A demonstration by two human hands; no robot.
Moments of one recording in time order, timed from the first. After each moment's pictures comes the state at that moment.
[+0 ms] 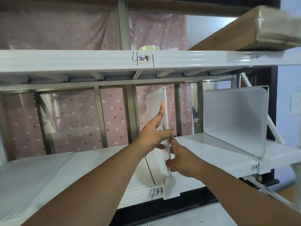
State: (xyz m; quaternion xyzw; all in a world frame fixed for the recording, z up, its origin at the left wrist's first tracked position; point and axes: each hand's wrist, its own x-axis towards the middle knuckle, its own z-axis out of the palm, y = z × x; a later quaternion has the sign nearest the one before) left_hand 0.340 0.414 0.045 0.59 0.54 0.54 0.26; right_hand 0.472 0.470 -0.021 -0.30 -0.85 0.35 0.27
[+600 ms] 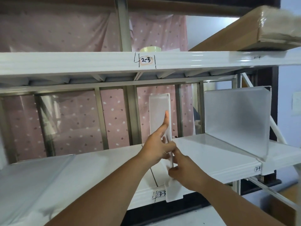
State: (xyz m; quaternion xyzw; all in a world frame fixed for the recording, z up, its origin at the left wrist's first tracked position) left_hand 0.340 0.414 0.018 0.60 0.54 0.53 0.27; right_hand 0.472 0.463 -0.045 -0.29 -0.86 0.30 0.31
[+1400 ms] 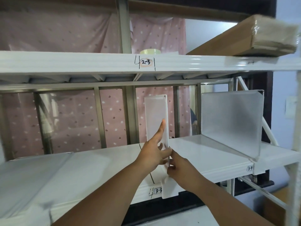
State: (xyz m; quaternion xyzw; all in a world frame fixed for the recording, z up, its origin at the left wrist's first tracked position) left_hand 0.336 0.408 -0.010 0.59 0.56 0.53 0.24; right_hand 0.477 0.454 -0.057 -0.31 -0.84 0.31 0.33
